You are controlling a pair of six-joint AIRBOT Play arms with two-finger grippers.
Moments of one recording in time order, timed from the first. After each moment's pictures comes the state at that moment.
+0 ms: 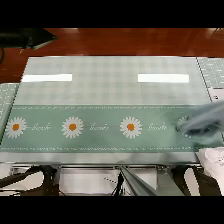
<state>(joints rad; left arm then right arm) 0.11 -1.34 1.59 0.53 -1.31 -1.15 -0.52 -0.61 1.24 -1.48 1.69 1.67</state>
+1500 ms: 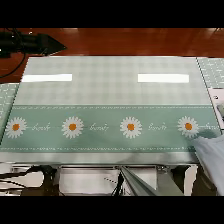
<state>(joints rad) 0.13 -1.48 1.59 0.52 -1.28 -1.00 -0.98 -0.49 1.00 -2.31 1.71 1.49</state>
